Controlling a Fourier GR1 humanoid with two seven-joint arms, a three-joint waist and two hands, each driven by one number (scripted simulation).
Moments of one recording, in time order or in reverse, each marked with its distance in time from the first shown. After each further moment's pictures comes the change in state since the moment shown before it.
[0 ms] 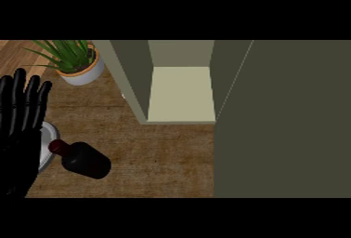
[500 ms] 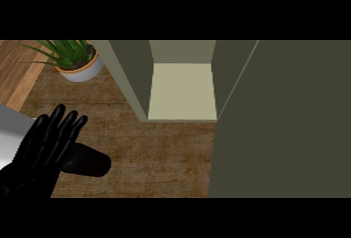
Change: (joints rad) left arm 0.165 0.043 -0.121 -0.085 0.245 -0.245 -0.003; right arm 0.119 -0.017 0.110 -0.102 -0.056 0.102 0.067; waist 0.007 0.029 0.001
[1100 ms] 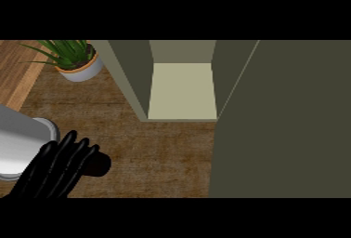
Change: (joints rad) left arm 0.105 -0.006 -0.117 -0.184 0.105 0.038 0.228; right arm 0.051 -0.027 0.052 -0.221 -0.082 0.026 0.223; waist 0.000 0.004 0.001
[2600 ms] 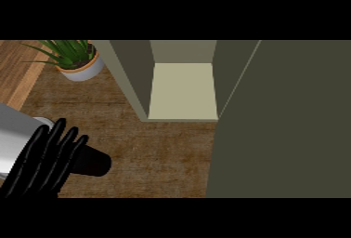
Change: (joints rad) left arm -0.022 0.007 -0.027 -0.035 -0.110 0.249 0.119; right arm -0.190 0.002 -0.012 -0.032 0.028 -0.084 0.221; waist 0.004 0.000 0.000
